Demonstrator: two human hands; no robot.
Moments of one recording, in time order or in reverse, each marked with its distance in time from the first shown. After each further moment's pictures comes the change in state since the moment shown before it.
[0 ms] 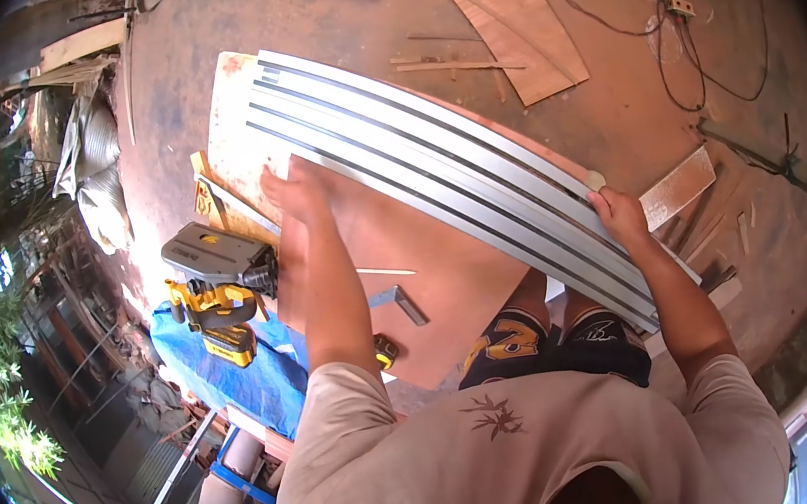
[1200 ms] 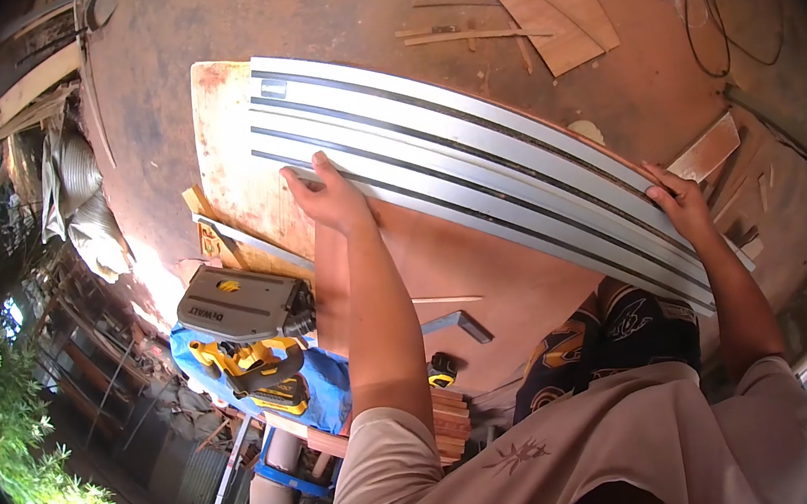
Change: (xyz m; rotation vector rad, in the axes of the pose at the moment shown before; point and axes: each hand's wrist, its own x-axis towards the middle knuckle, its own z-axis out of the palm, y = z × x) left_hand 0.030 -0.008 0.061 -0.323 -0.100 -0.179; right_hand 0.050 -0.049 -0.014 0.451 -0.211 0.215
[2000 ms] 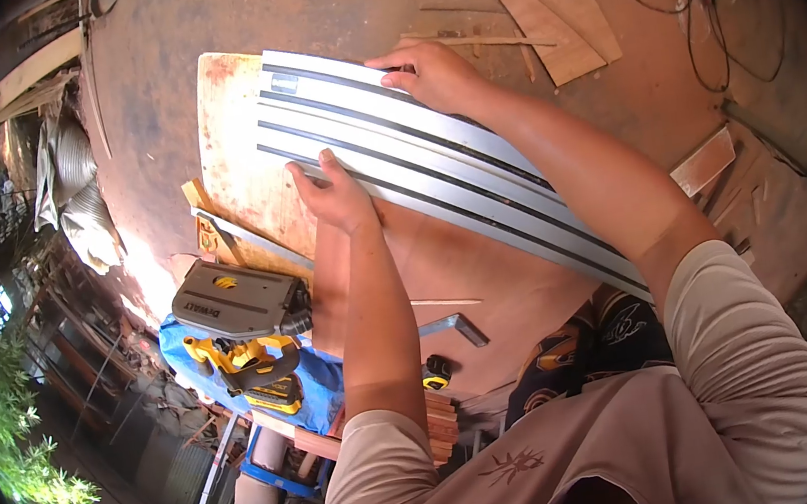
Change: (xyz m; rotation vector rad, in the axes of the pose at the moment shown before) left_hand -0.003 0.026 -0.008 -0.005 -0.066 -0.079; right_hand 0.218 -0.251 0.177 0.027 -0.002 -0.596
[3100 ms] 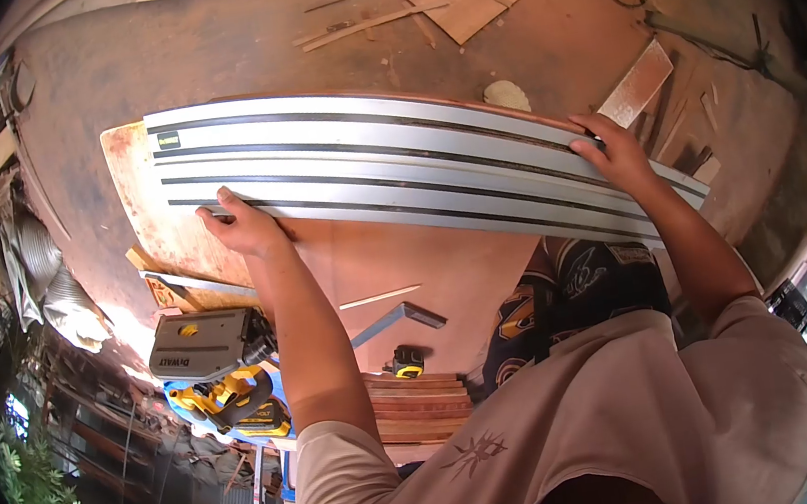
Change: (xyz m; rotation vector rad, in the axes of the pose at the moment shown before) left_hand 0.007 -0.020 0.005 0.000 -0.032 0.037; right_hand -0.343 0.076 -0.184 -0.284 0.081 0.474
